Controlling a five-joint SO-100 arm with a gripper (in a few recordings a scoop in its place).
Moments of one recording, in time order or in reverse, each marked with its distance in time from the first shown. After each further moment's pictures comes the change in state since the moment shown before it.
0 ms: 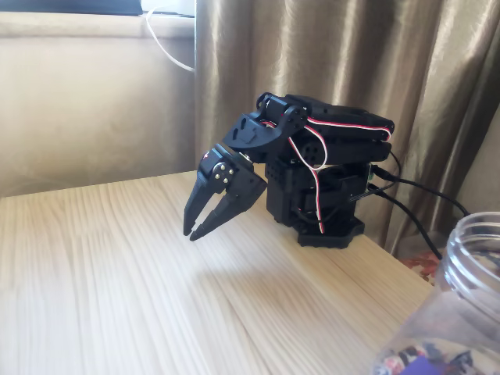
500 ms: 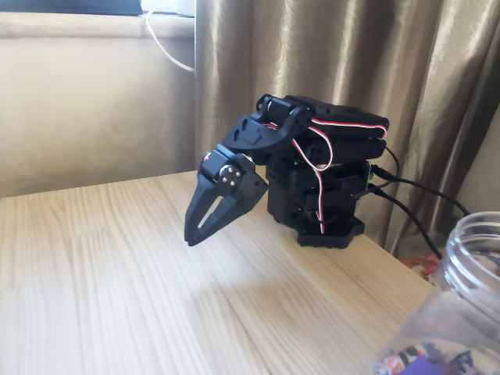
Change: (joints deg) arm -6.5 0.0 0.4 -3.8 -4.8
